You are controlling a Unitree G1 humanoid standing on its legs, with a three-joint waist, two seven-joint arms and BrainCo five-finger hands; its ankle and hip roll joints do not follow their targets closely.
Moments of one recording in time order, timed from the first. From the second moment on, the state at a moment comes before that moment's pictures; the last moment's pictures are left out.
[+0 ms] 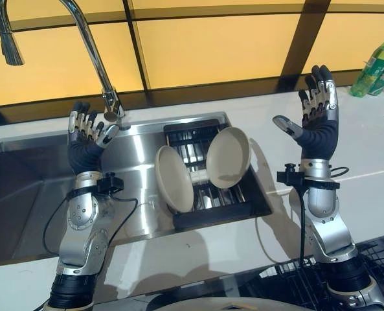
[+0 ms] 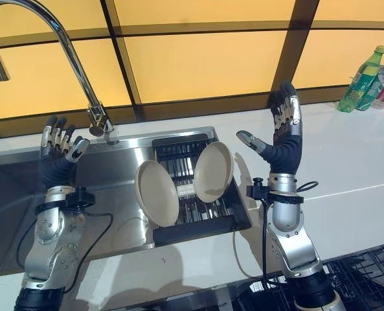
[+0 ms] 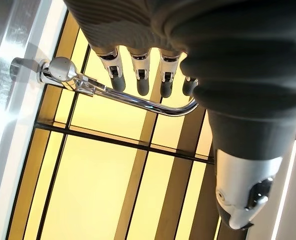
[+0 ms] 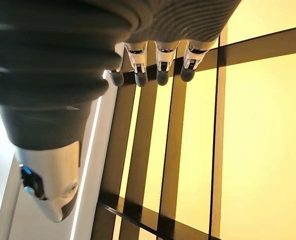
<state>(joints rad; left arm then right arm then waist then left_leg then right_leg) -0.03 0.37 0.05 -0.33 -0.55 -0.10 0.33 -0.15 -0.41 0.15 -0.39 0.22 -0.22 -0.43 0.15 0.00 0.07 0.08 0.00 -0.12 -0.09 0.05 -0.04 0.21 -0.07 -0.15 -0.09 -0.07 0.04</state>
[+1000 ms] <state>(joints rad) -0.07 0.81 0.06 -0.18 0.16 -0.08 0.16 -0.15 -0.51 0.08 -0.39 0.26 -0.22 -0.41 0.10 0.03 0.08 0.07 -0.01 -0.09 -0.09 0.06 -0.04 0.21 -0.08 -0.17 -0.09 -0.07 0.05</state>
